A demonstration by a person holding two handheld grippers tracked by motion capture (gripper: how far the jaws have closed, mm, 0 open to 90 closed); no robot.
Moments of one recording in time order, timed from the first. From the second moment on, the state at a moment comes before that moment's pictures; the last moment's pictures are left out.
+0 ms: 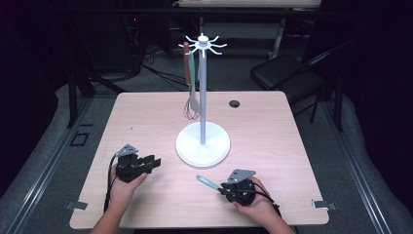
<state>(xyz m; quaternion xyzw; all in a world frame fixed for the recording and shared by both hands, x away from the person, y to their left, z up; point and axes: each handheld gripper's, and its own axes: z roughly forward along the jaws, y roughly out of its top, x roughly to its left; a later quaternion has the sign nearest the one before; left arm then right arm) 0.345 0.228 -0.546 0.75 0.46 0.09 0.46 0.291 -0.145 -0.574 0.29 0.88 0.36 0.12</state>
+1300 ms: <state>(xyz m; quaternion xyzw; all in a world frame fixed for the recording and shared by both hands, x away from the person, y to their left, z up) 0.336 0.194 -0.548 0.77 0.42 0.06 0.47 0.288 -0.148 -0.576 0.30 0.87 0.38 0.12</state>
